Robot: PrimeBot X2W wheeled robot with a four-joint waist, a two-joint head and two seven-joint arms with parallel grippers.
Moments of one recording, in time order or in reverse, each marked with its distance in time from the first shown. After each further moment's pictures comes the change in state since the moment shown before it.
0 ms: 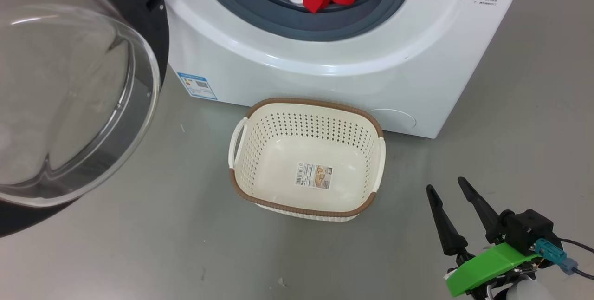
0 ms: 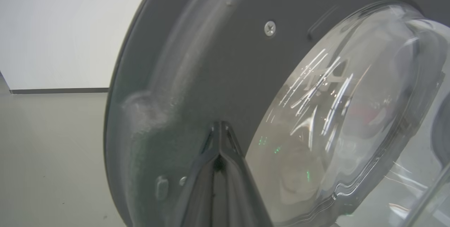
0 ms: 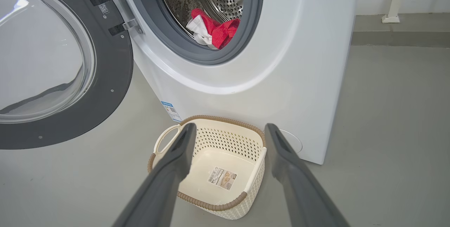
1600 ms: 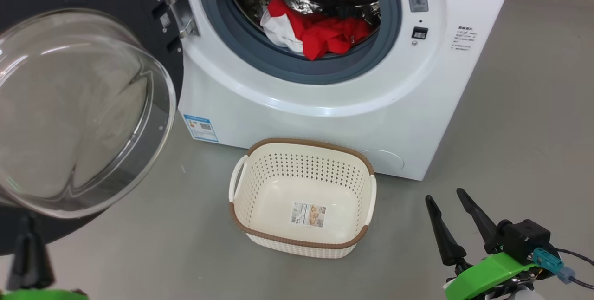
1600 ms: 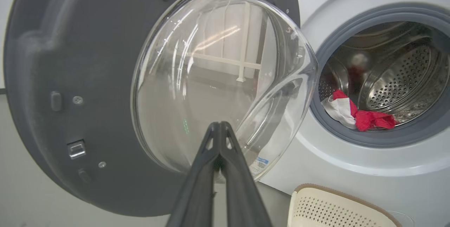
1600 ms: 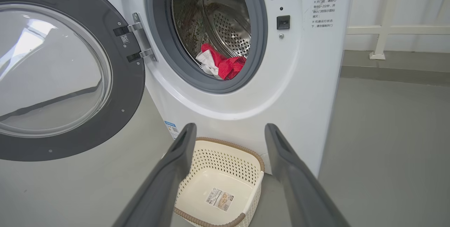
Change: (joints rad) left arm 0.351 -0.115 -0.290 -0.317 -0.089 -0.018 0.000; right arm 0.030 0.018 -0.009 0.011 -0.007 0.000 0.000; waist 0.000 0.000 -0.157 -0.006
